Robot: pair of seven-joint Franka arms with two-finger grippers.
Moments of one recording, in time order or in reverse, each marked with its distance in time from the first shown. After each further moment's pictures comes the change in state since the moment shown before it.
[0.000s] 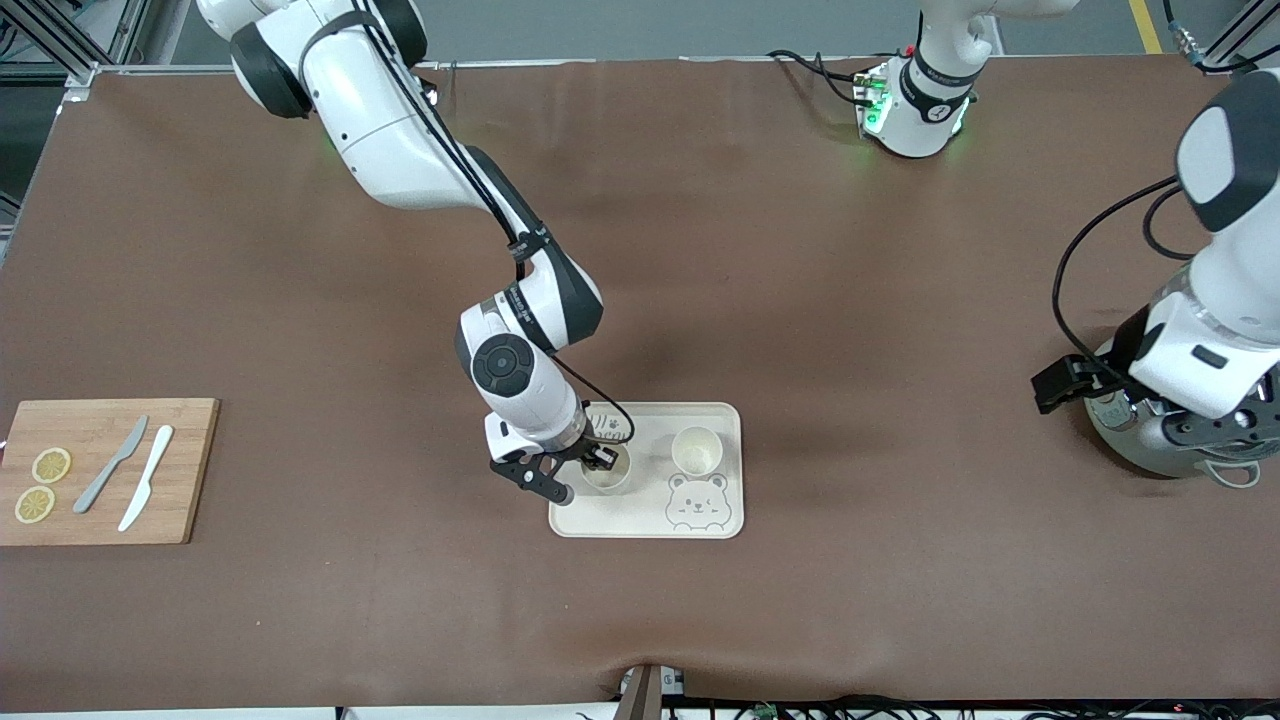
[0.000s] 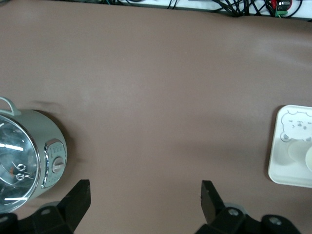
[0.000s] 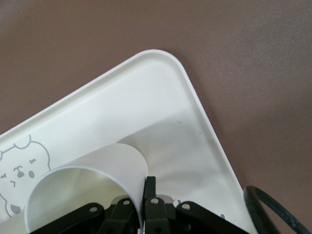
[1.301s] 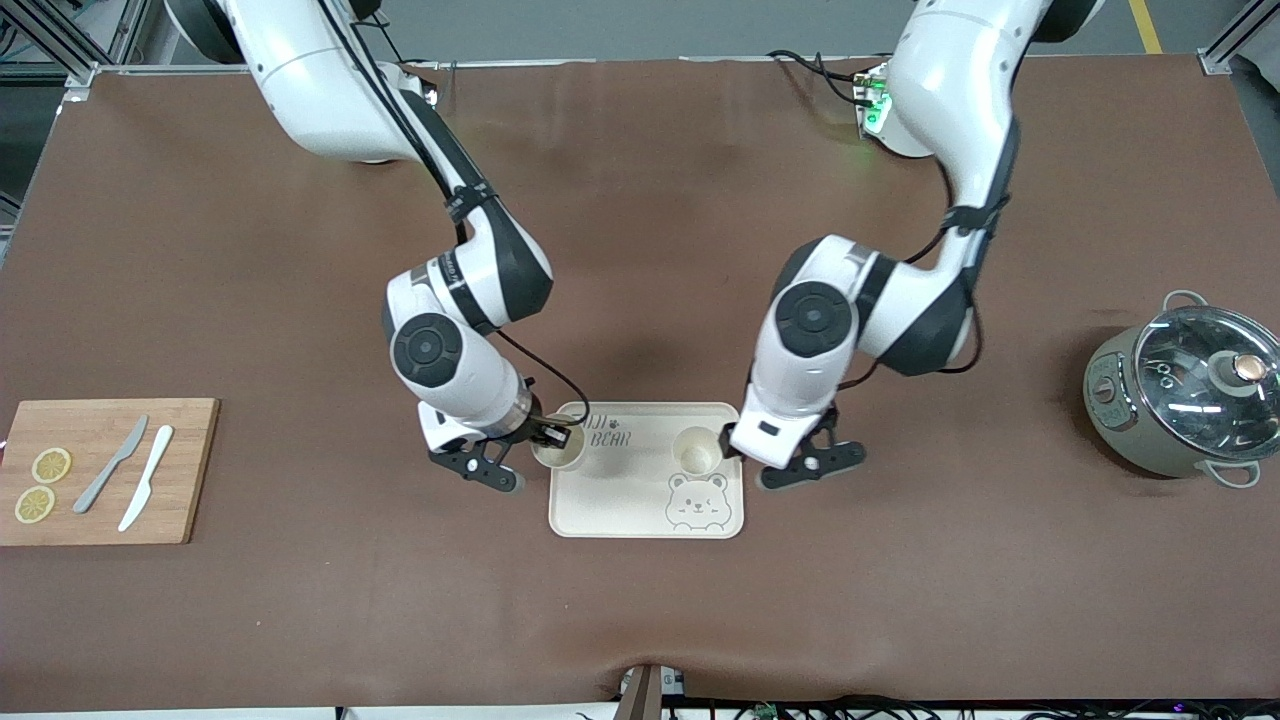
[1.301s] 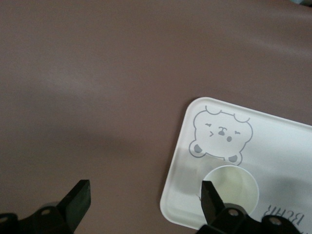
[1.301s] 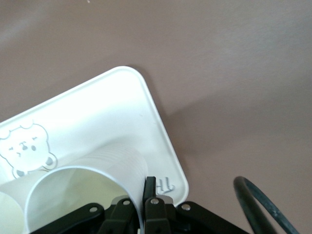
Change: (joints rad) left arm -0.374 0.342 -0.001 0.038 0.060 0.292 -0.558; right arm -0.058 -0.185 0.005 -0.090 0.001 -0.182 -0.096
